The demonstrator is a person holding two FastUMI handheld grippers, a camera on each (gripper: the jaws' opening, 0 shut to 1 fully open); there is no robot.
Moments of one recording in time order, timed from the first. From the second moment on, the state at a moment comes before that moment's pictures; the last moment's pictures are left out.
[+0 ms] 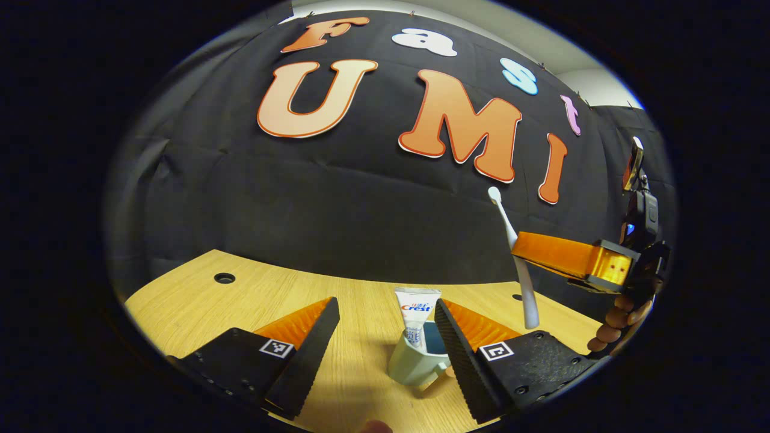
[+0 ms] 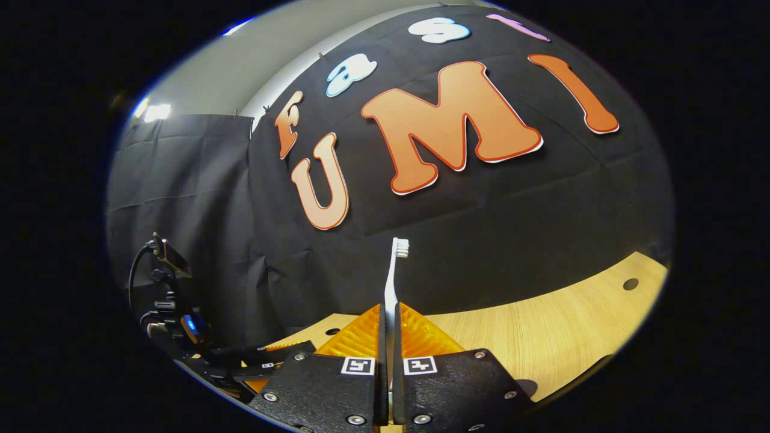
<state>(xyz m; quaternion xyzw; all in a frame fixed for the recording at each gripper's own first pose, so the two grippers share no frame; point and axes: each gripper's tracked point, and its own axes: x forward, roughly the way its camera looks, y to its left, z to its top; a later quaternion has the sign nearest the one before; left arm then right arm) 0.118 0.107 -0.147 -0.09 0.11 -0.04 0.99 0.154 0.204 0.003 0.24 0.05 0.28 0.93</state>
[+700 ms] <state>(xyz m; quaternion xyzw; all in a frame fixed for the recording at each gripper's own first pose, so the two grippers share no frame) 0.081 0.129 -0.135 -0.04 0.09 -0.02 0.99 0.197 0.254 -0.044 0.23 0.03 0.26 0.94</state>
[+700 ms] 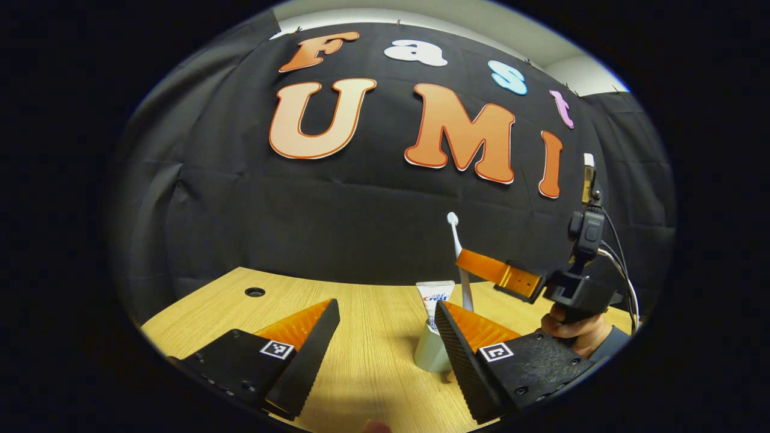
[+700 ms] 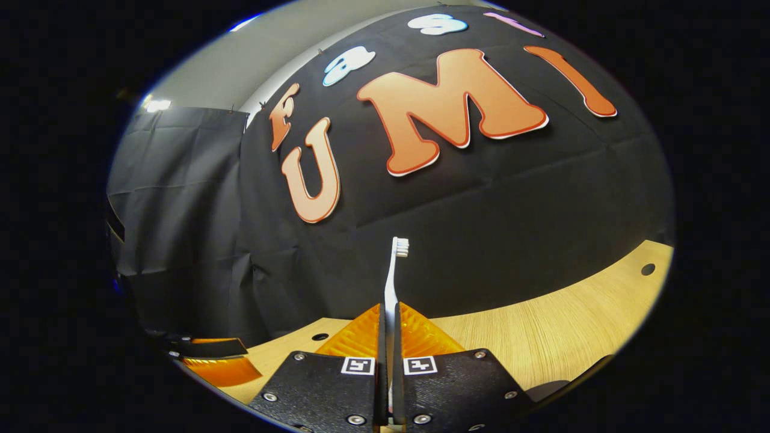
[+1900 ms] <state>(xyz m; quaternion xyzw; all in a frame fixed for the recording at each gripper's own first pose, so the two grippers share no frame) 0.091 0.051 -0.149 -0.01 0.19 -0.04 0.98 0.136 0.154 -0.003 0.12 0.01 0.25 0.96</state>
